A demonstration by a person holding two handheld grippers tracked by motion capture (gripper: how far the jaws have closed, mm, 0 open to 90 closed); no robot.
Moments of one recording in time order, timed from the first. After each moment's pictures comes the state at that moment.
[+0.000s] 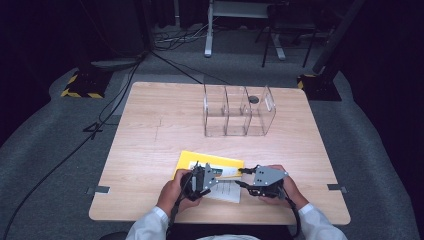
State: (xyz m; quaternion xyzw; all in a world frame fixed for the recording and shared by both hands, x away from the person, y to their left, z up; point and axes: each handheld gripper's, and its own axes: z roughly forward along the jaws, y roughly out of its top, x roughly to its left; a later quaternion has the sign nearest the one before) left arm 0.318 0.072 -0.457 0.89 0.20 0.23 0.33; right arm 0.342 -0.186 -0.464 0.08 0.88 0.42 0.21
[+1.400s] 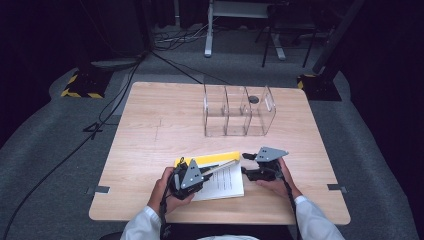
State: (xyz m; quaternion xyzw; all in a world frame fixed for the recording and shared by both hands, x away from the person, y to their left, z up) left arm 0.311 0.099 -0.443 0.87 0.21 0.18 0.42; right arm 0.396 -0.197 -0.487 0.21 0.84 0.47 0.15
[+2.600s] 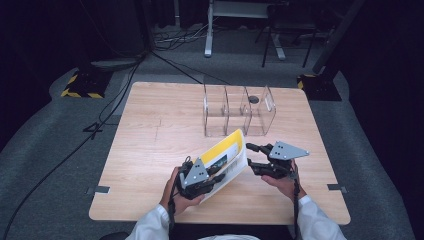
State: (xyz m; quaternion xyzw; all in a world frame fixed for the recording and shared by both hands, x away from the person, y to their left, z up) left arm 0.303 0.092 -0.437 0.82 0.21 0.15 0.51; right arm 0.367 -0.197 -0.424 0.18 0.78 0.57 0.19
